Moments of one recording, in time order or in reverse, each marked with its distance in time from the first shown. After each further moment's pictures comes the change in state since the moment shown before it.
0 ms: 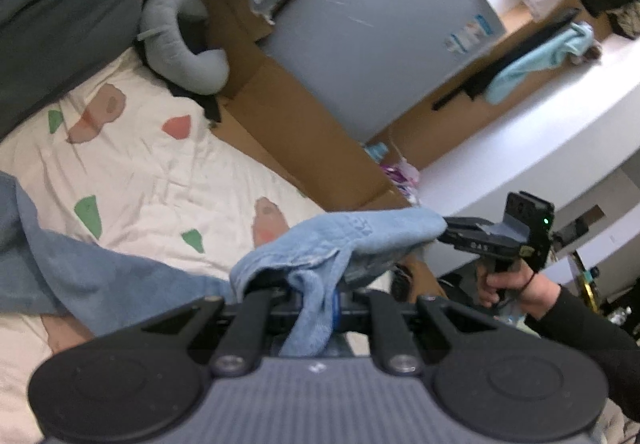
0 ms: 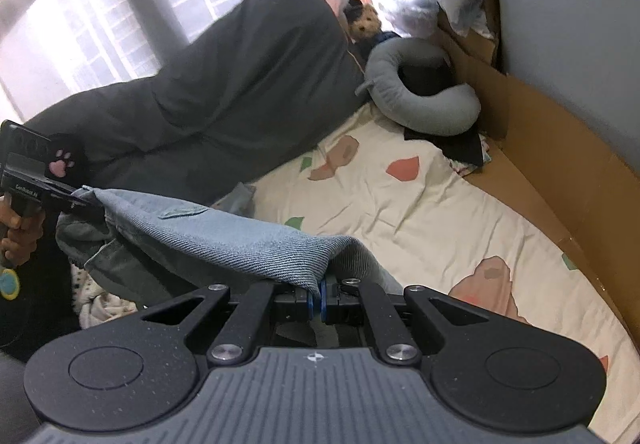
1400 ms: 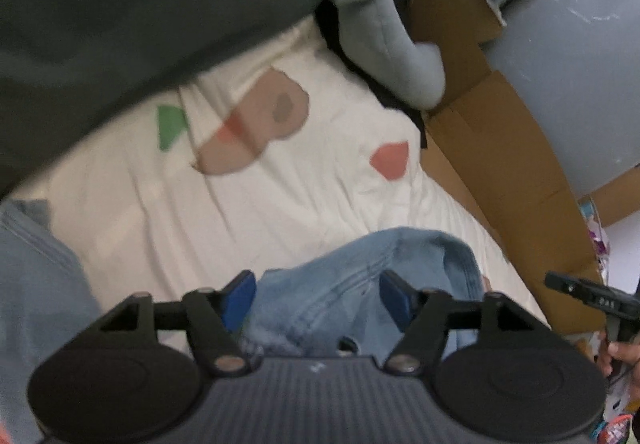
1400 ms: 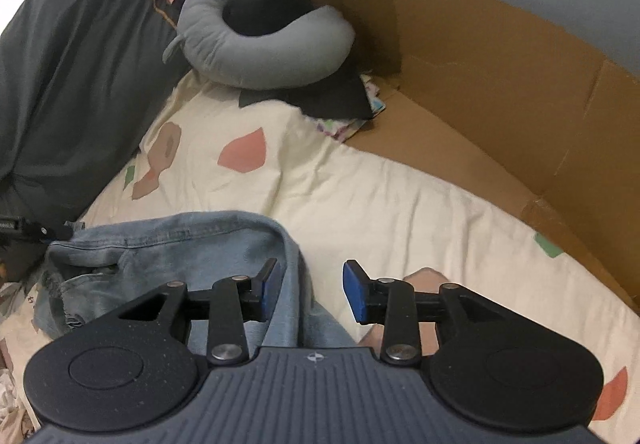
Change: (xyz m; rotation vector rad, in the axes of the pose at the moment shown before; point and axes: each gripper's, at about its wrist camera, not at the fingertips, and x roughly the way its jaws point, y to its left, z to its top) left arm 0.146 0.197 0.100 -0.180 0.024 0.409; right arm 0.202 -0.147 0.022 0.244 0.048 -0.295
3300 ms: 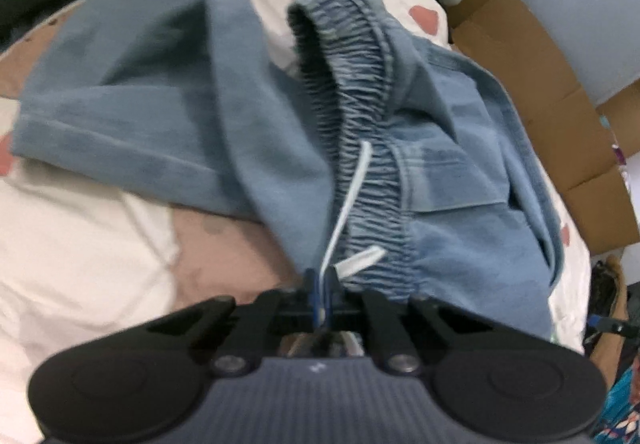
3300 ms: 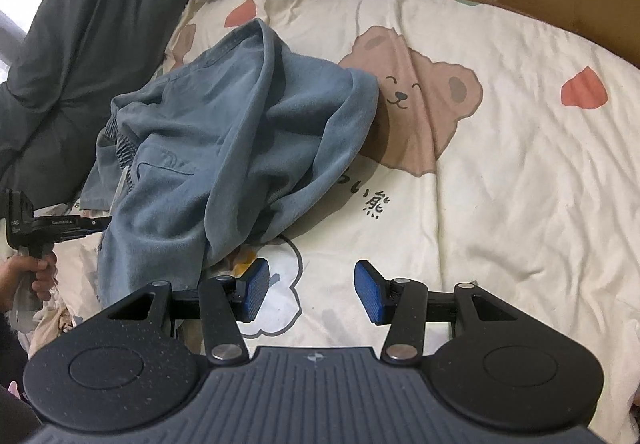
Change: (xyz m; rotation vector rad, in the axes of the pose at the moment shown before) left arm -0.027 0.019 -0.221 -0.035 0.055 0.099; right arm -0.109 -0.035 -0.263 0.180 0.125 0.118
